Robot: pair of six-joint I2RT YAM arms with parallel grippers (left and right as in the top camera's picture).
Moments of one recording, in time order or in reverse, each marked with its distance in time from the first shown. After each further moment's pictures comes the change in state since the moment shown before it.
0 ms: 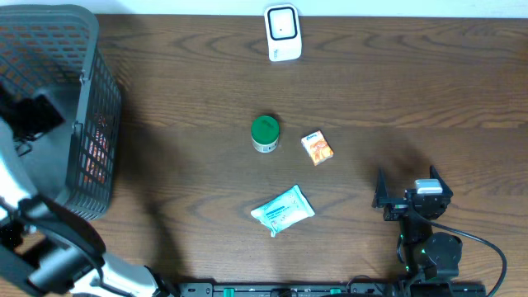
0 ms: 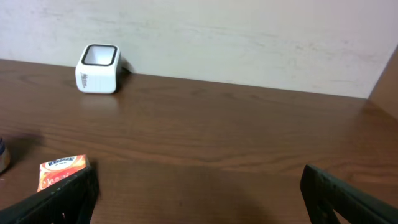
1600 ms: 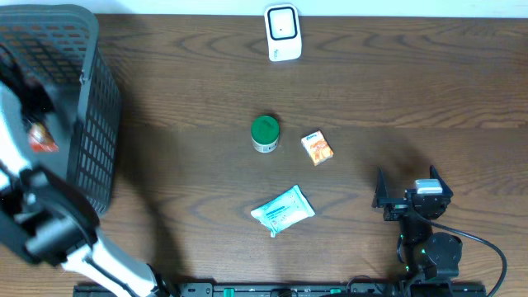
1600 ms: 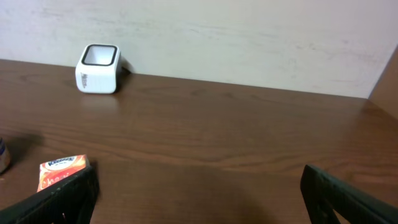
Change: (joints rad) left arm -0.063 0.106 0.229 -0.026 -0.149 -0.009; right arm 0.000 0.000 0.000 0.000 0.000 0.000
